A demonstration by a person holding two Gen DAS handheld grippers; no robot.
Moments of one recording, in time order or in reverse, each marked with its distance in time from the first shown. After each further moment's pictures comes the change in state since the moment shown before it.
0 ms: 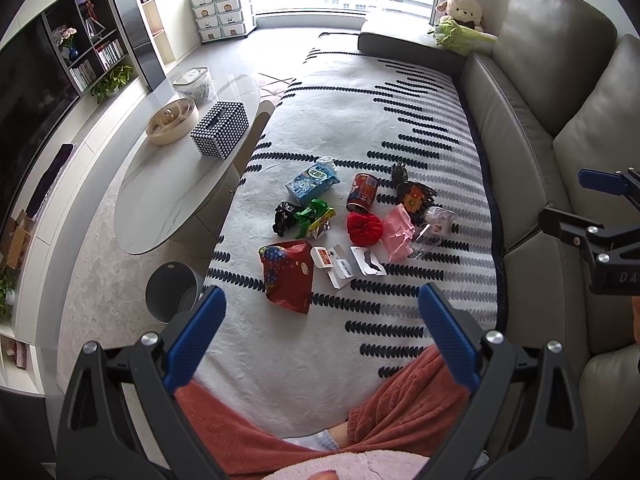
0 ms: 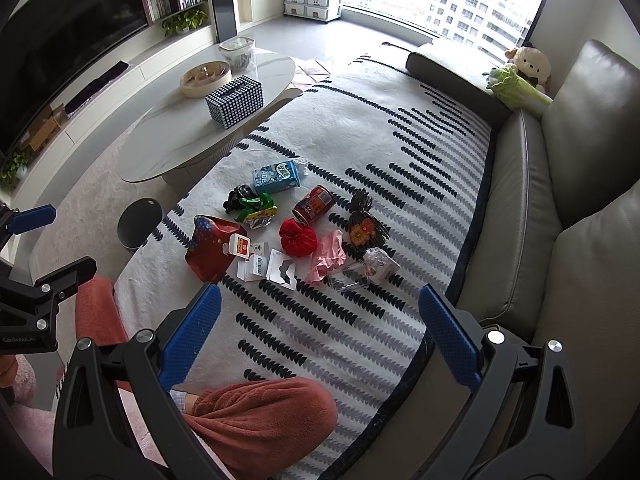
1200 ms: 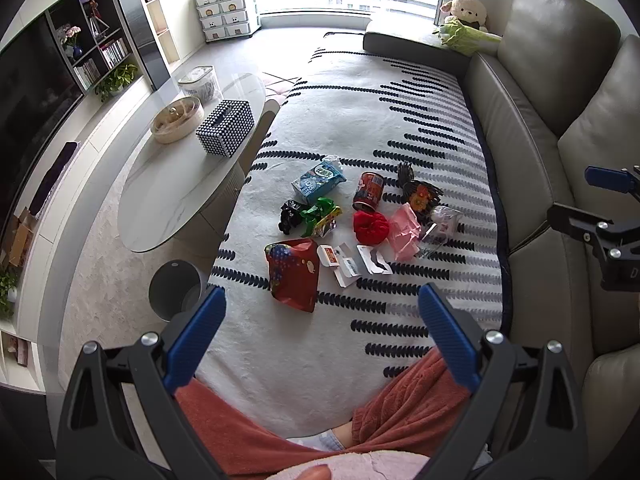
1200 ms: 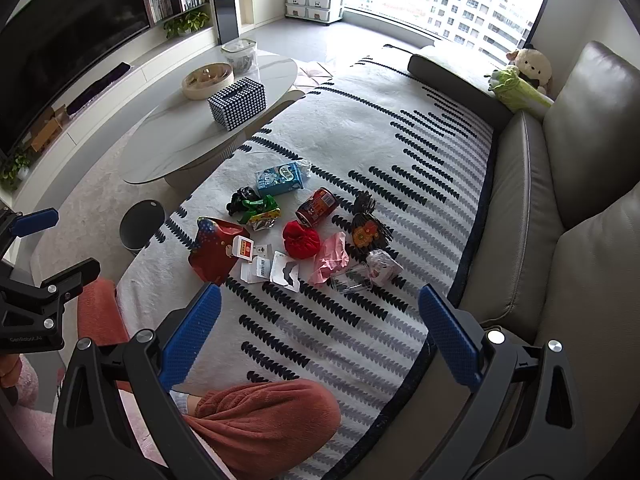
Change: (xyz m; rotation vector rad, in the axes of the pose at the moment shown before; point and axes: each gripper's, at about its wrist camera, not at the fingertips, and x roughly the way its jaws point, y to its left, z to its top) left arm 0.003 0.013 0.004 -0.007 0.002 0.005; right arm 0.000 0.008 0.006 -0.009 -0.003 0.002
